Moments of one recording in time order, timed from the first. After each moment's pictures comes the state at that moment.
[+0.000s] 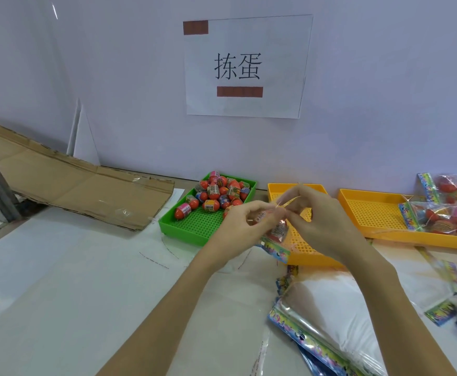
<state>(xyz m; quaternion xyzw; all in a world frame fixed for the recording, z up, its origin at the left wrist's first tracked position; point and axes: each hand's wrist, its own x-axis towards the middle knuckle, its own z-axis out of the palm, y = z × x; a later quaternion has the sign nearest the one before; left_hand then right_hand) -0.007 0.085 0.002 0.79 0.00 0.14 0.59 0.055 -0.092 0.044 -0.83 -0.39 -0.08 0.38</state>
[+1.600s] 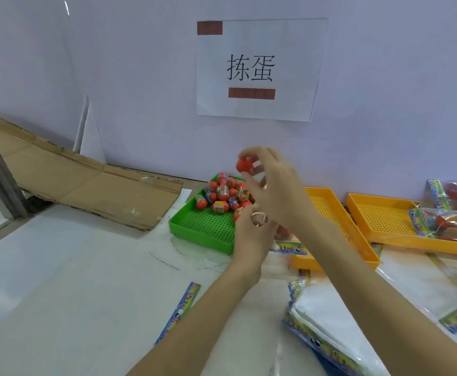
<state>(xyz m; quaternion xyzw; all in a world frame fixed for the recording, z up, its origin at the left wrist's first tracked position) 0.006 0.058 -0.018 0.61 0.15 0.22 0.75 0.060 0.011 0.067 -0.78 -0.45 -0.21 0.38</state>
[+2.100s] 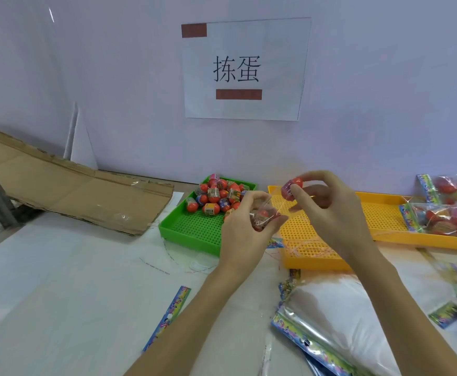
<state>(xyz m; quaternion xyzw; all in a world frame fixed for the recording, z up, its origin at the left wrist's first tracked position) -0.006 0.063 -0.007 0.79 0.04 0.34 0.51 0.061 -0.086 0.044 -0.76 -0.30 -0.15 0.55</state>
